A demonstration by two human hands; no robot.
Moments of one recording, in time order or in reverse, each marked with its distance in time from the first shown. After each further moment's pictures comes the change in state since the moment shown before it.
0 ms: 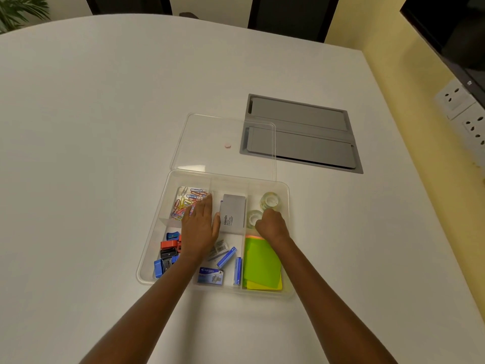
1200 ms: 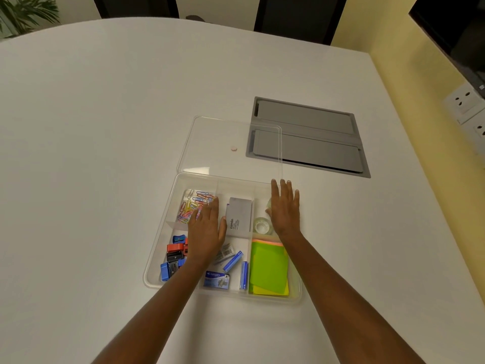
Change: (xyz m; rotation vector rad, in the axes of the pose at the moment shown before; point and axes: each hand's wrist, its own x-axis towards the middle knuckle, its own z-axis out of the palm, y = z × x) left_hand 0.000 -0.001 0.001 -0.023 0.017 -0.008; right_hand 0.050 0.016 0.002 -0.479 0.294 -0.266
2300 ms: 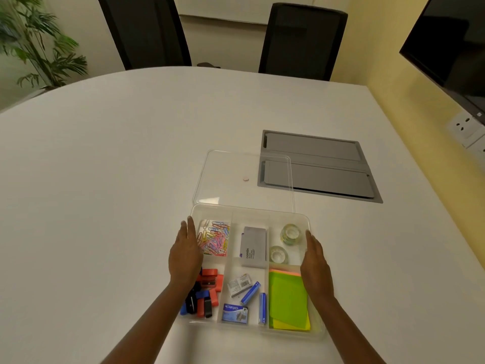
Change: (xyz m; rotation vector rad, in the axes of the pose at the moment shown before) left_hand 0.013 -0.051 -0.046 0.057 0.057 -0.199; right_hand -0.071 0.011 0.001 0.547 0.110 0.246
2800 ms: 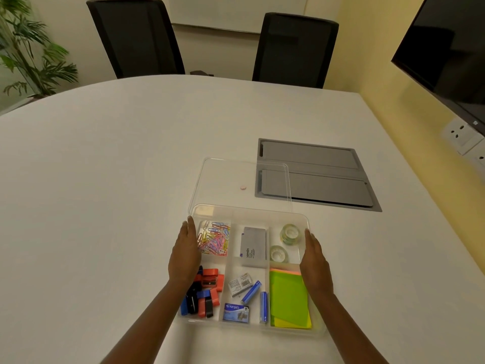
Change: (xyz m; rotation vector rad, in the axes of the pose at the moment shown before) left_hand 0.041 0.008 0.001 -0.121 -0.037 0.027; right_hand 0.037 -0.011 0.000 -0.139 0.003 0.041
